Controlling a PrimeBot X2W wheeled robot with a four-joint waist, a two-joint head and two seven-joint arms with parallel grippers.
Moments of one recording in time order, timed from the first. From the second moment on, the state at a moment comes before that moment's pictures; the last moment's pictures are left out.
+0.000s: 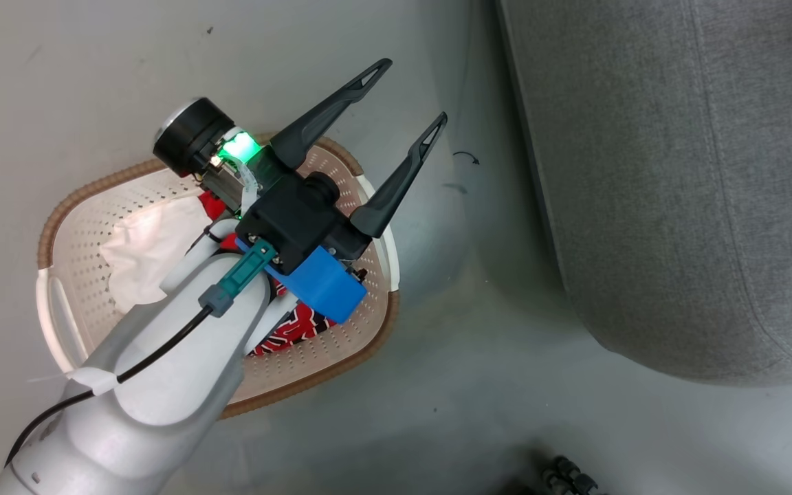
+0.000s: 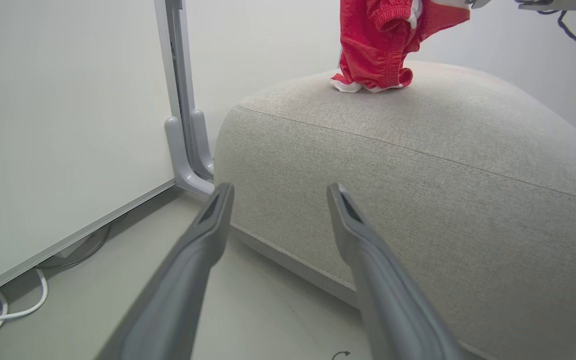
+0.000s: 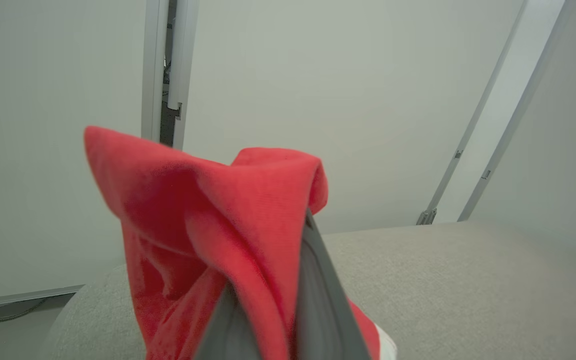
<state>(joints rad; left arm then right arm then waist) -0.78 0.31 -0.73 0.23 -0.23 -0.13 -0.26 -1.04 -0.31 -0.40 0.49 0.07 0.13 -0.26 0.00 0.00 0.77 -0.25</state>
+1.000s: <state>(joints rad) -0.74 0.27 -0.68 0.24 -0.26 -0.11 -0.26 -0.74 -0.28 -0.42 0.52 0.06 0.13 -0.26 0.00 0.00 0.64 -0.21</state>
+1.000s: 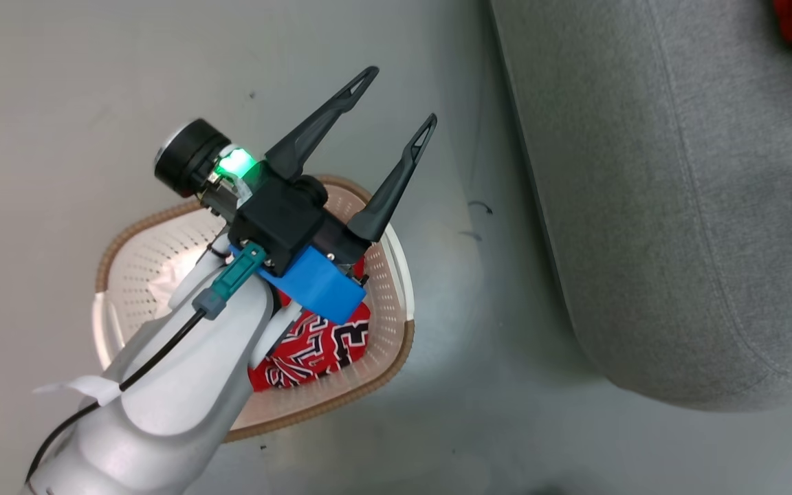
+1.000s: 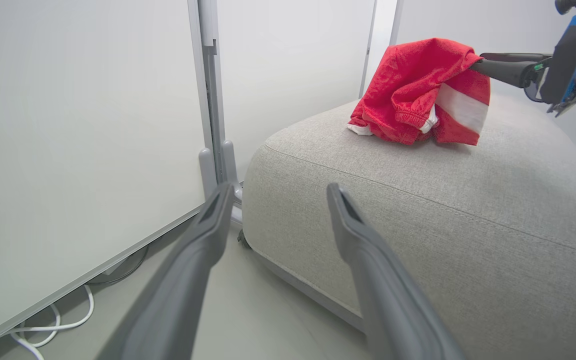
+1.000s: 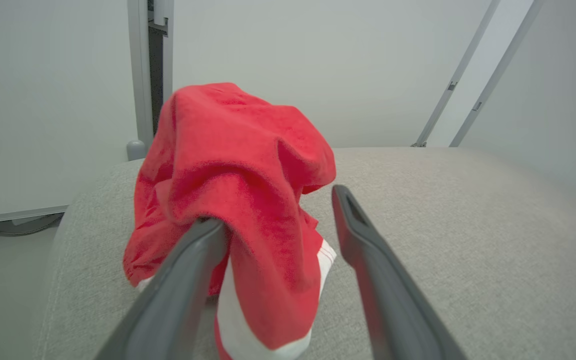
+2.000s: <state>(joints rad) -0.33 0.15 -0.20 0.19 -0.23 -0.10 -0.26 -0.33 -0.12 -0.12 0.19 0.08 0.13 -0.26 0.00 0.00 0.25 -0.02</state>
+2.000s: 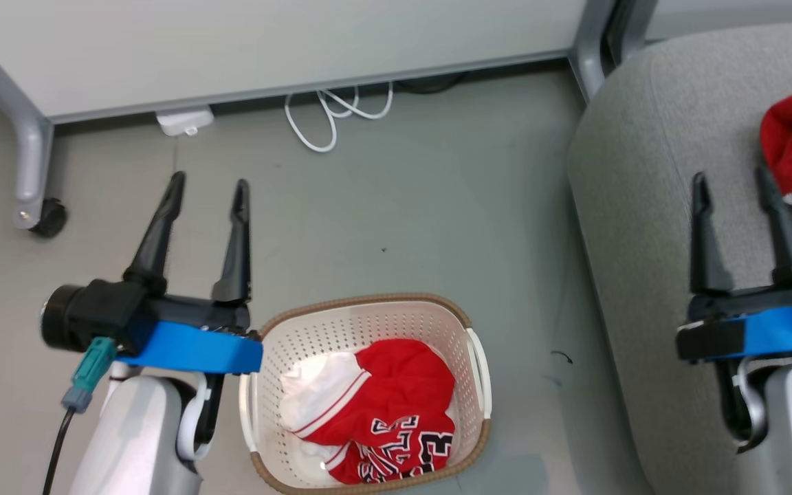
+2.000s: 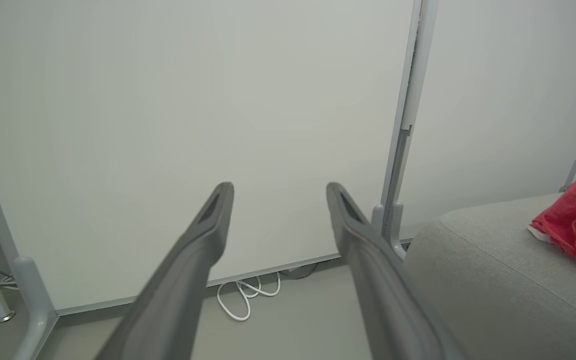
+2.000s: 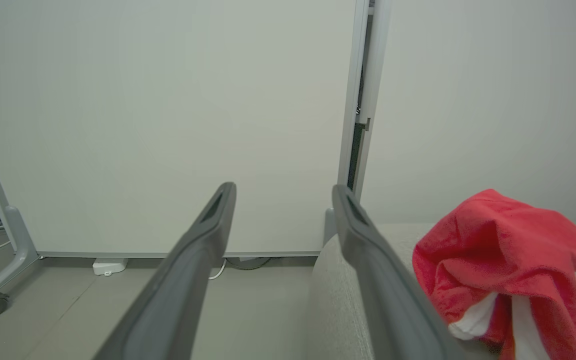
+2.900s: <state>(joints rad) -0.13 0.07 -0.04 0.18 -0.17 -0.13 -0.26 -0.14 -0.05 -0.05 0.13 0.06 0.13 -0.26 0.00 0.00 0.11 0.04</state>
